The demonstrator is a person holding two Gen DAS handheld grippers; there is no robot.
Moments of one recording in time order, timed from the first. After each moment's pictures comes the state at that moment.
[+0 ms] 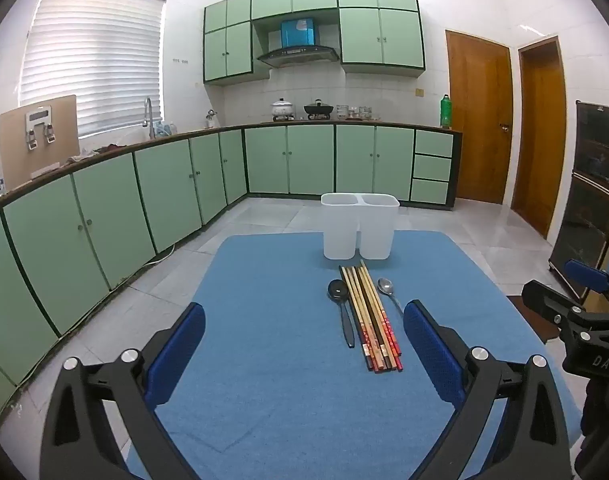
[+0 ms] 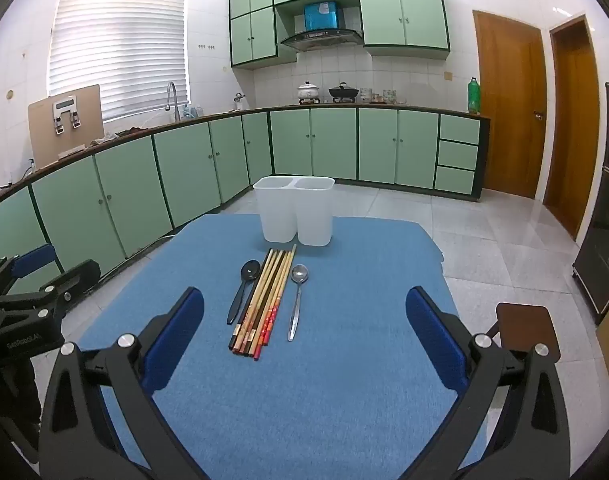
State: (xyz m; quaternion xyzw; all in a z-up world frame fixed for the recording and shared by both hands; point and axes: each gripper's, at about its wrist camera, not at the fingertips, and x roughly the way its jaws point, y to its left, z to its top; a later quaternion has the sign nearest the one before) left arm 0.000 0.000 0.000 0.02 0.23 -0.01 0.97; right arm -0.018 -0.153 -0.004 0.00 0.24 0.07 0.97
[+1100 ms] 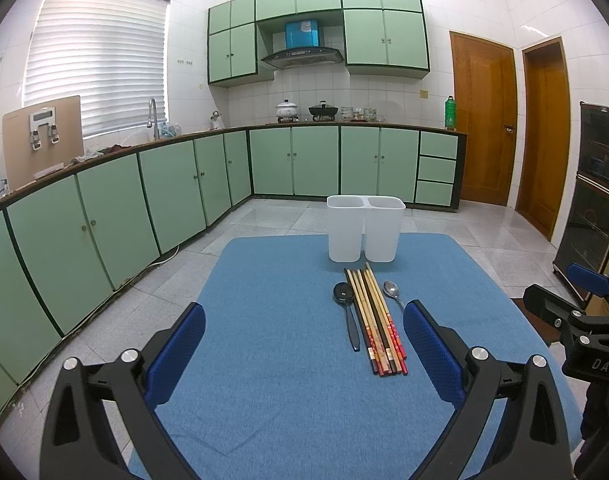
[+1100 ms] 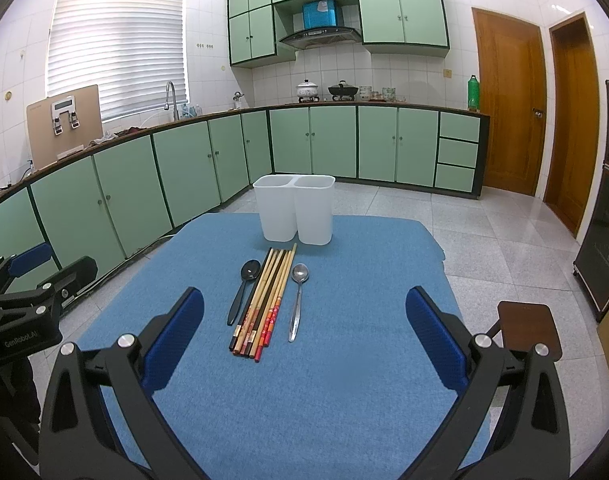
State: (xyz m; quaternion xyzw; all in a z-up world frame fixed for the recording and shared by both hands) left arm 0.001 0.016 0.006 0.02 0.23 0.00 0.97; right arm -0.017 -0.152 -0.005 0.00 0.24 0.08 0.97
